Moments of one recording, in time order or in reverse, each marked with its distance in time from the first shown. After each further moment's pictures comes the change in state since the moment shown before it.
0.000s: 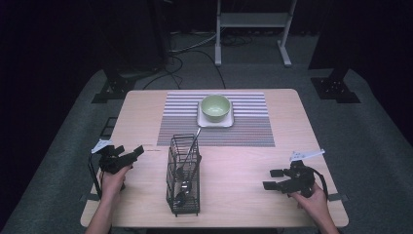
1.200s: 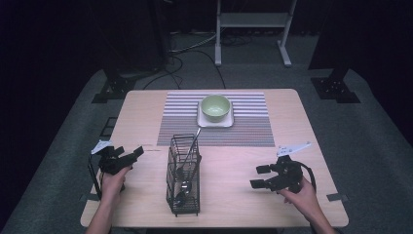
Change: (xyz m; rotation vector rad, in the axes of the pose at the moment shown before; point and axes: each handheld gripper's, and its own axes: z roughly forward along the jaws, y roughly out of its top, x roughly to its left) left arm 0.000 -0.002 -0.002 0.002 0.006 -0.004; right arm 0.033 0.035 0.018 0.022 0.093 -0.081
